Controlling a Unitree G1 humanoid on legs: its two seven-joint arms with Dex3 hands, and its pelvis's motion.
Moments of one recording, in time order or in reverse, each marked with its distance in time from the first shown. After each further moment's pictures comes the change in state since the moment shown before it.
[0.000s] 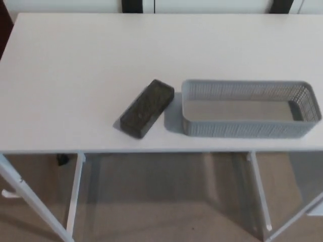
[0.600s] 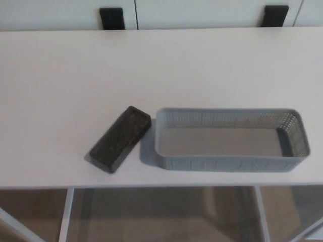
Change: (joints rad) left_arm 0.094 -0.086 -0.102 -0.135 0.050 -0.058 0.010; right_arm -0.007 -0.006 0.003 0.010 -0.001 0.004 -0.008
